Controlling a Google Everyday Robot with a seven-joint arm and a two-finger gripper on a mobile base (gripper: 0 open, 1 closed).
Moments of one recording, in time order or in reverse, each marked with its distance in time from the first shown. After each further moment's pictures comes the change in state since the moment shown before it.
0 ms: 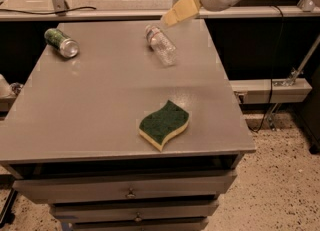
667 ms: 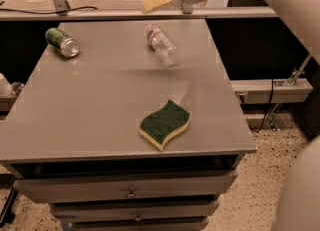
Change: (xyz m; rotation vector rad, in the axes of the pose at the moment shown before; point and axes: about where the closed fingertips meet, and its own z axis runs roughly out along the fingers) arm -0.049 0.008 0.063 -0.034 -0.008 0.187
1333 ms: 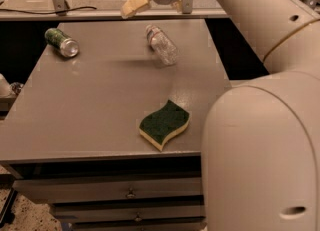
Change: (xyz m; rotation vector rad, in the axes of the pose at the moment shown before) arm -0.018 0.035 0.069 -0.043 0.128 -0.021
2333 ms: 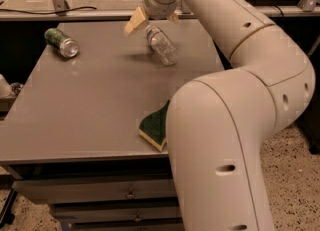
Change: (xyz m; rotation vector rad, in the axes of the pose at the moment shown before) arm 0.020 -0.012 0.063 0.067 0.166 -0.058
